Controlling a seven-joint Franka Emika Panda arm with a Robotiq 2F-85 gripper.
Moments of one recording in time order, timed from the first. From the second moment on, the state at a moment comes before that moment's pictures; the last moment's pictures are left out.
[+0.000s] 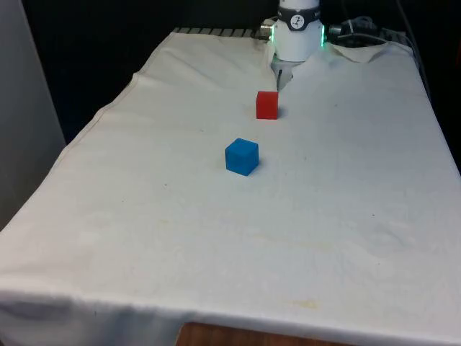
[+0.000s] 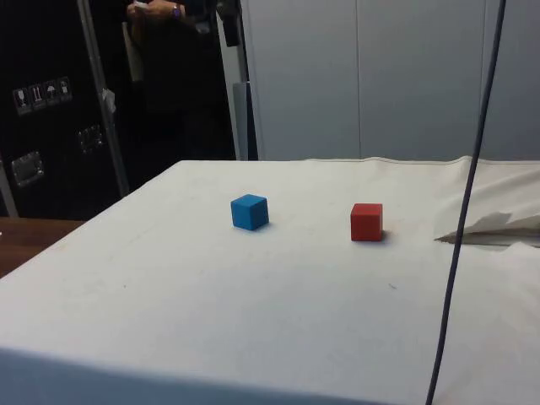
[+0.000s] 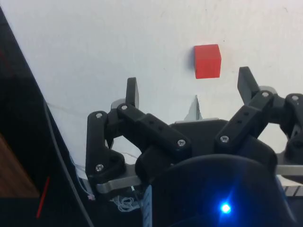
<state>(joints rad) 0.11 0.04 -0.11 -1.87 0.03 1.85 -0.04</state>
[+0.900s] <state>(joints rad) 0.11 -0.14 -0.09 -2.24 -0.01 2.10 -0.02</state>
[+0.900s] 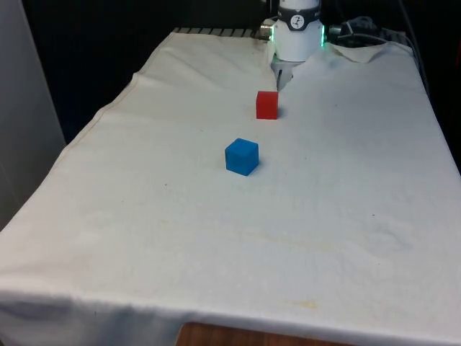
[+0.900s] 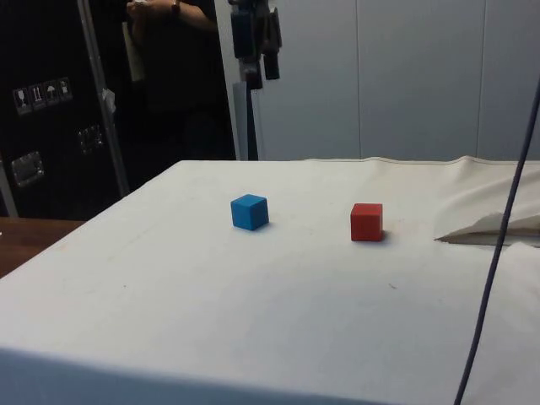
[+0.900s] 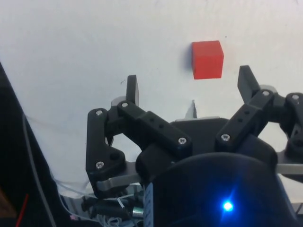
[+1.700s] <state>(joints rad) 0.10 -0.31 -0.11 -2.52 -0.05 2.20 -0.04</state>
